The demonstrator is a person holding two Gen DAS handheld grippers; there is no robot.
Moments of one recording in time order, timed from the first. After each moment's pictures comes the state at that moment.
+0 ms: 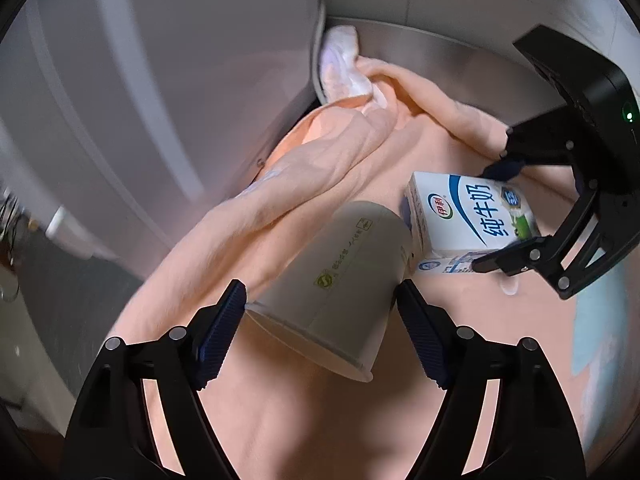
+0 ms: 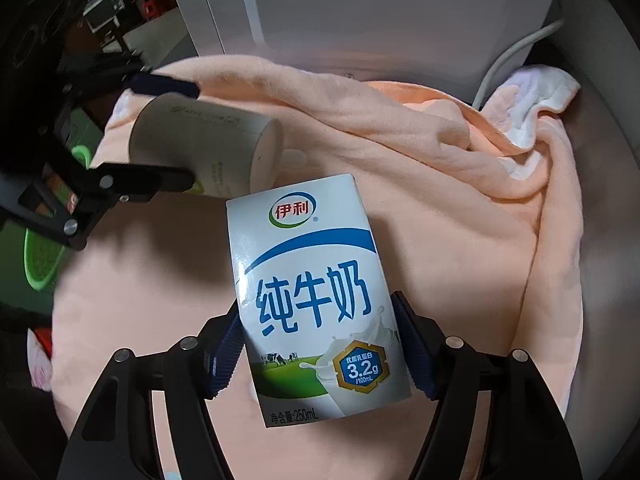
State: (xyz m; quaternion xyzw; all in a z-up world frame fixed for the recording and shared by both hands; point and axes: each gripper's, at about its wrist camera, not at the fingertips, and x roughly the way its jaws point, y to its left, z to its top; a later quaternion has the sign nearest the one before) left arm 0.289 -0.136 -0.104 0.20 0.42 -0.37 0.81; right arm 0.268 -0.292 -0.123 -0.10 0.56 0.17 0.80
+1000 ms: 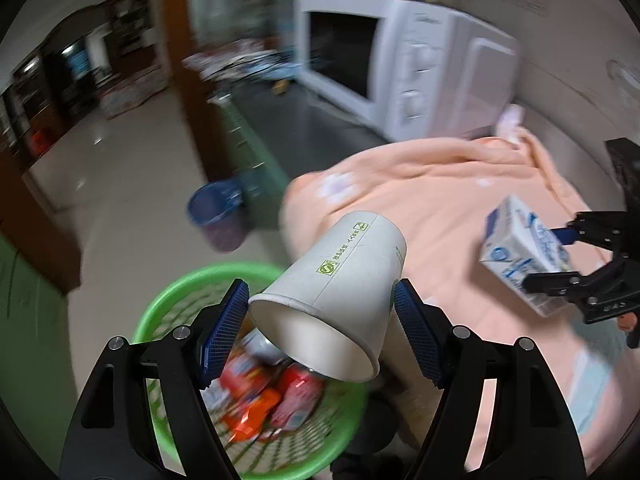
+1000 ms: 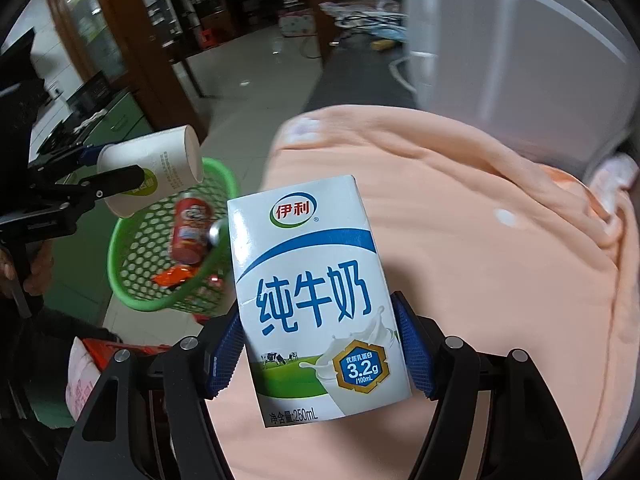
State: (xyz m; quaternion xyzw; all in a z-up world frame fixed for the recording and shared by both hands) left arm 0.135 0.120 -0.055 0.03 0.42 -0.07 0.90; right arm 0.169 -0.124 -0.081 -0.07 0.49 0.28 0.82
